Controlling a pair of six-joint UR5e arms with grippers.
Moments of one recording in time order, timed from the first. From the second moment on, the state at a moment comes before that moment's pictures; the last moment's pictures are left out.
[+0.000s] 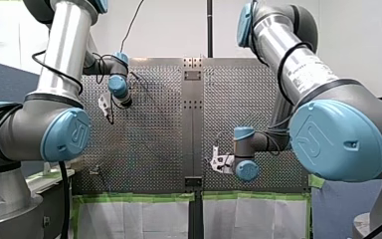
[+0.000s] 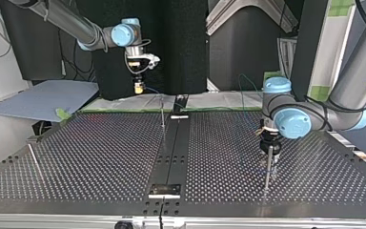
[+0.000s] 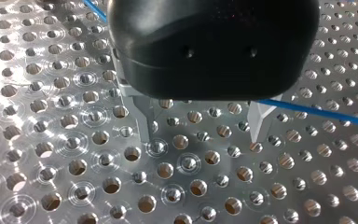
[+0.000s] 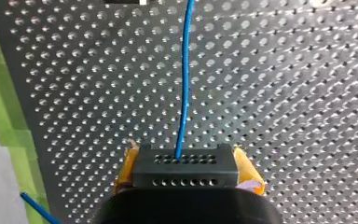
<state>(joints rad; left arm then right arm) 0.00 -1.91 -1.56 -3.00 -1.68 -2.00 2.10 -0.76 1.89 -1.08 1.66 1.64</state>
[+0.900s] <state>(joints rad) 0.01 -1.91 -1.58 -3.02 -1.63 -2.18 2.09 -0.66 1.89 -1.12 1.64 1.64</state>
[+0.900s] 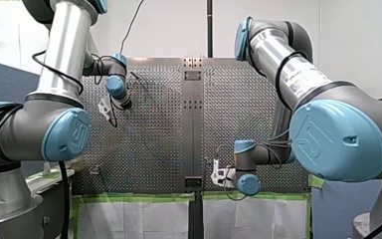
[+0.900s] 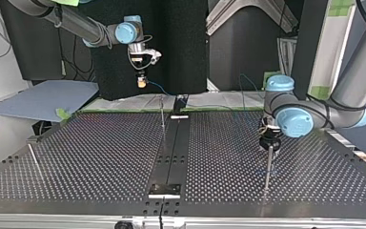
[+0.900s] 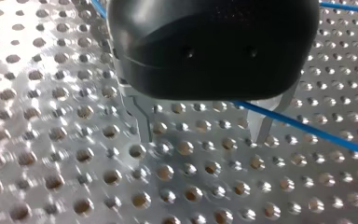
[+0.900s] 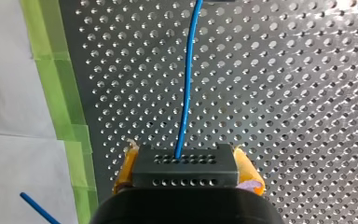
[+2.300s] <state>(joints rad) 0.06 -1.83 -1.77 -2.87 -1.58 -2.54 2.09 -0.66 1.89 -1.13 1.64 1.65</state>
